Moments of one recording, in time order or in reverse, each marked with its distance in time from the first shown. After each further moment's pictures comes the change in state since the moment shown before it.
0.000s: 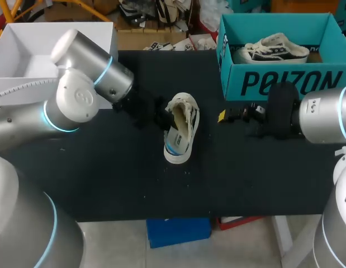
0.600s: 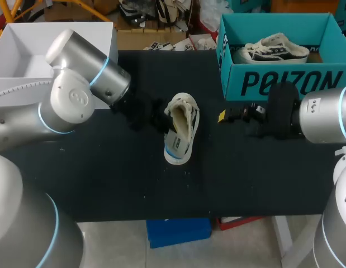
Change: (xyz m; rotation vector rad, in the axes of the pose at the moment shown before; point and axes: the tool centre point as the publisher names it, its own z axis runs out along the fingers) left arm -0.003 -0.022 -0.008 0.031 -0.019 0.039; right arm 0.000 0.000 0.000 0.000 0.000 0.000
